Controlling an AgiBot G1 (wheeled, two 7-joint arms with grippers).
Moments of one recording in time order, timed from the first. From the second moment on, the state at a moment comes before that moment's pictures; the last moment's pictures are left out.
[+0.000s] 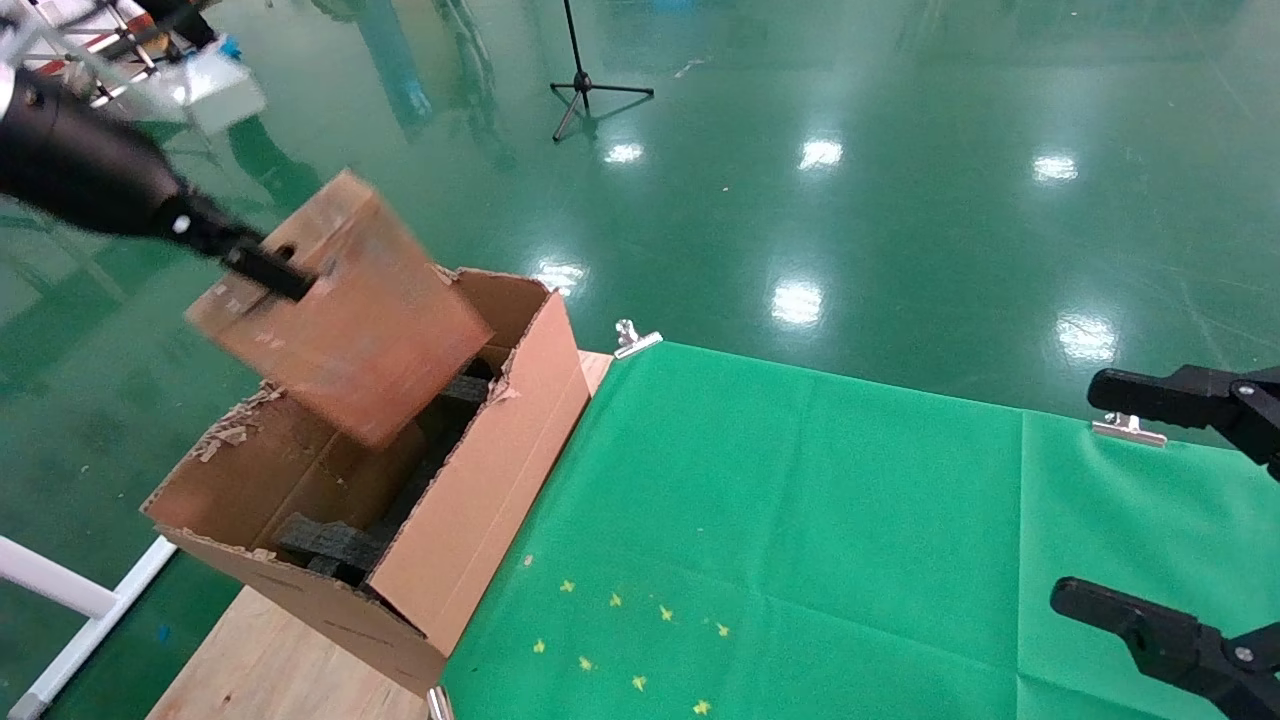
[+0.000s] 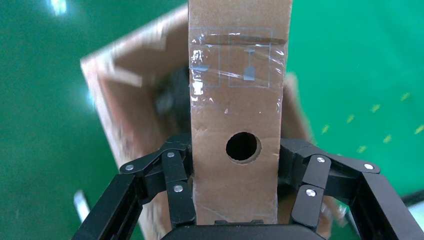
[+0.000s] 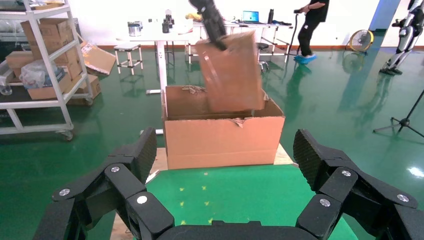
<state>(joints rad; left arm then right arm) -2.39 0.82 1.42 -0.35 1.62 1.54 -0.67 1.08 -0.57 -0.35 1.23 -0.67 -1.44 0.14</state>
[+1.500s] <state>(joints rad) -2.00 0.88 1.41 -0.02 1.59 0.96 -0.74 1.08 -0.57 -0.35 1.23 -0.67 -1.44 0.14</state>
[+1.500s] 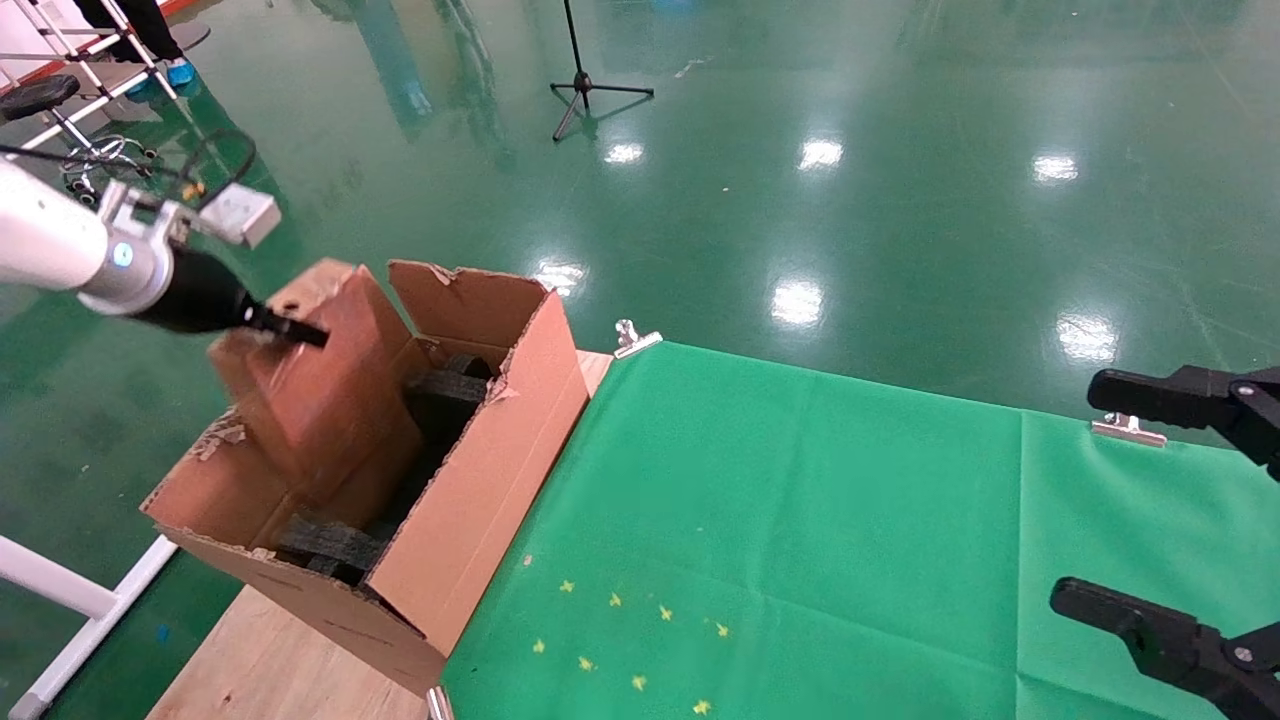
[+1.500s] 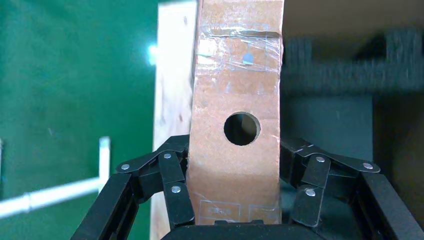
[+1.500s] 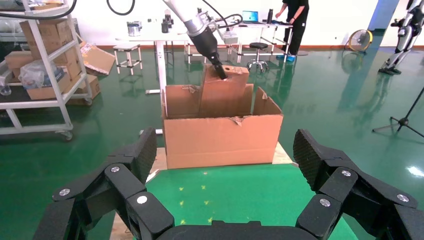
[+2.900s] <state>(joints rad) -1.67 0.93 1.36 0.00 1.52 0.71 -0.84 1.08 -0.57 -0.35 1.23 -0.67 -1.44 0.14</state>
